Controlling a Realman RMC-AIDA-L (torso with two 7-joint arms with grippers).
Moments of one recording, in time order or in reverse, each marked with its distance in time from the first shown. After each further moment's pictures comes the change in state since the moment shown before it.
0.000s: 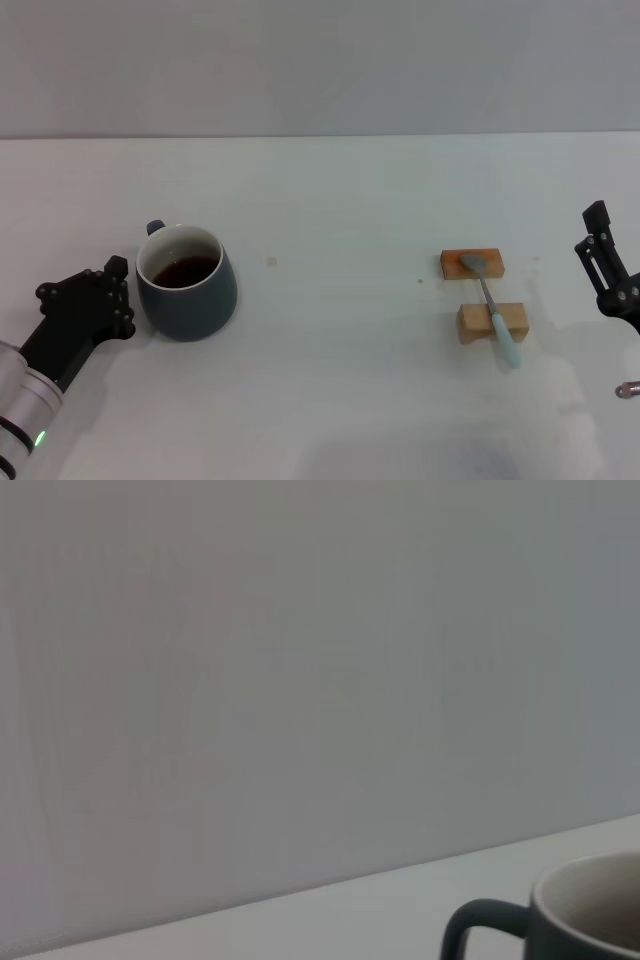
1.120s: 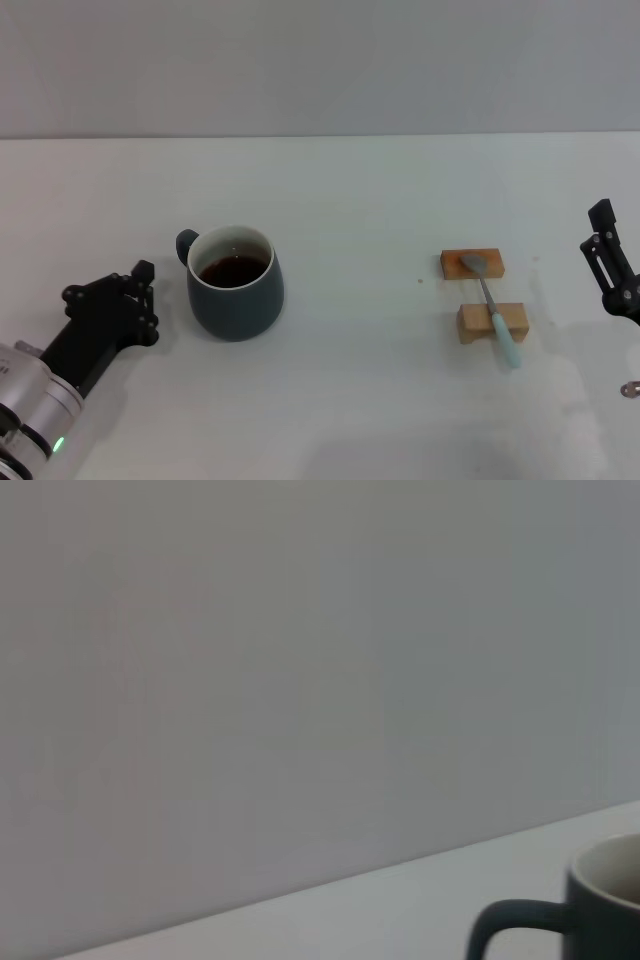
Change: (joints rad) left arm 0.003 0.003 0.053 -0.042 -0.007 0.001 0.040; right arm 0.001 -0.001 0.000 -0.010 0.000 -0.015 0.000
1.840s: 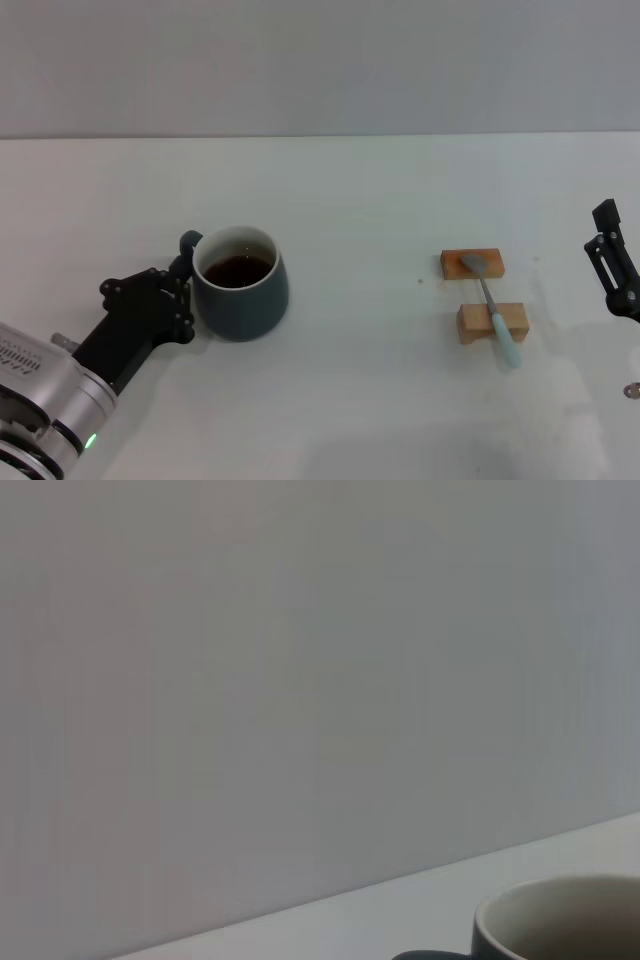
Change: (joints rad) left arm -0.020 -0.005 0.035 -0.050 0.008 0.000 0.001; right arm -0.003 0.000 0.000 -0.002 0.000 -0.006 0.000
